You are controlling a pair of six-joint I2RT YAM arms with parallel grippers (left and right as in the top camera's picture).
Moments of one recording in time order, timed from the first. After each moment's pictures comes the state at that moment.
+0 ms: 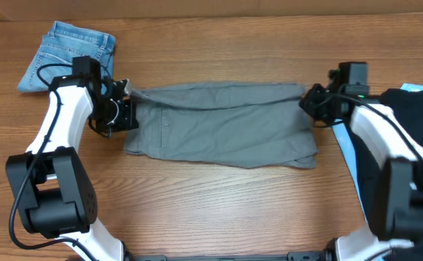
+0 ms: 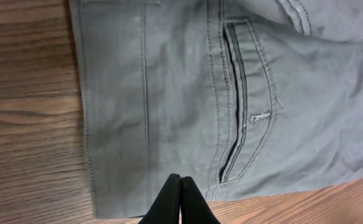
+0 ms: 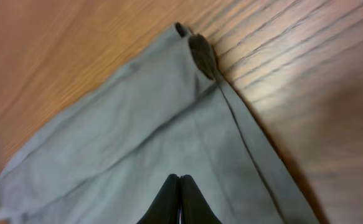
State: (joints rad) left arm 0.13 1.88 1.38 -1.00 0.37 0.08; right arm -0.04 1.80 1.12 -0.39 -0.35 0.59
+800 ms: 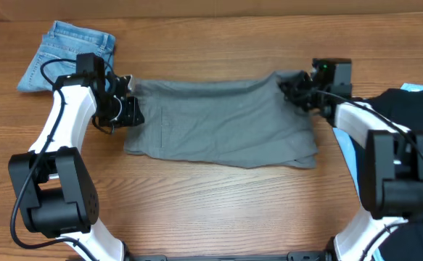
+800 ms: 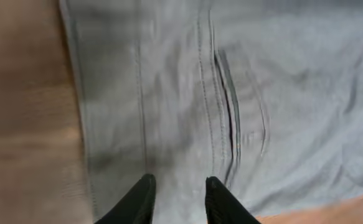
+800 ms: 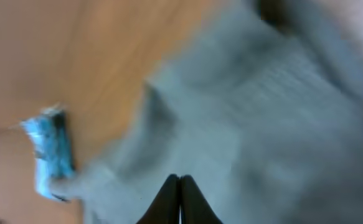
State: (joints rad) left arm 0.11 1.88 1.38 -0.92 0.36 0.09; right arm -0.03 1.92 1.11 -0.08 -0.57 0.70
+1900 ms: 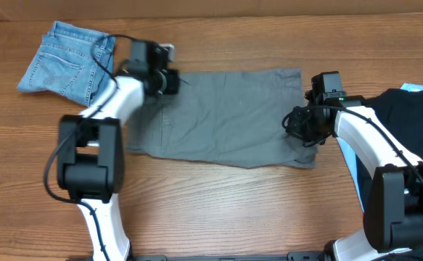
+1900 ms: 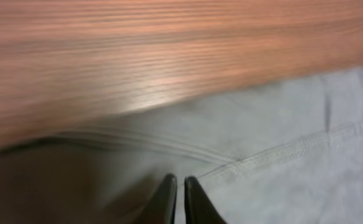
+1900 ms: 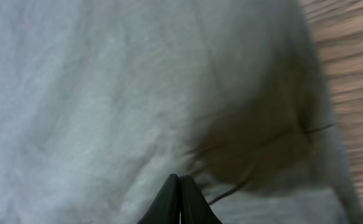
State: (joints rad) left arm -0.10 2.13 1.51 -0.37 0.35 -0.12; right arm 0.07 1.73 1.11 -0.72 -0.23 0.46
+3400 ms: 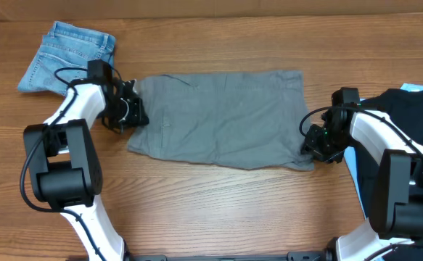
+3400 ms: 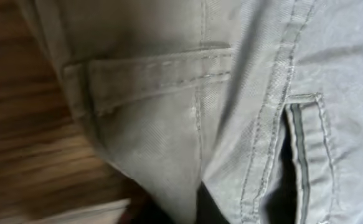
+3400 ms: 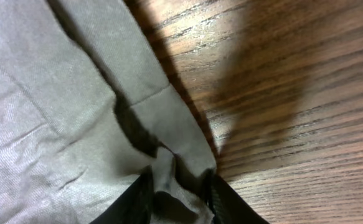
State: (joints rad) left arm 0.10 2.09 1.39 -0.78 0.41 0.02; right arm -0.08 1.80 1.03 -0.83 -0.25 0.35
